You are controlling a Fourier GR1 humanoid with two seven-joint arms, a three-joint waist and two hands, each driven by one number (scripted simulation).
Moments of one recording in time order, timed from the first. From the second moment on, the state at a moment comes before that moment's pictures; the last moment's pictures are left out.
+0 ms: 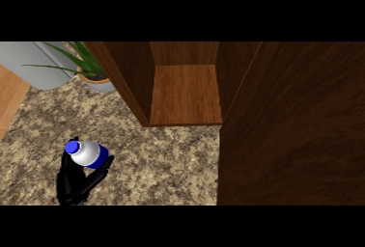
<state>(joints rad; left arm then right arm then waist) -0.05 0.07 0.18 -0.87 0.44 0.16 -0.69 0.82 -0.19 -0.16 -2.39 -0.45 0.46 -0.14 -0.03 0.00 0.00</state>
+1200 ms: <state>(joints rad) -0.21 0.21 0.13 -0.67 0.41 -0.29 -0.77 0.88 -0.24 -0.23 -2.38 -0.50 0.49 -0.21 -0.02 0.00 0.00</state>
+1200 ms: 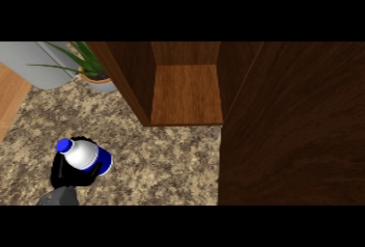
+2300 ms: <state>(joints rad) -0.28 0.02 -0.13 -1.15 0.31 0.07 -0.41 0.91 -0.27 -0.27 -2.37 -0.54 0.49 -0.24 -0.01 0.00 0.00</state>
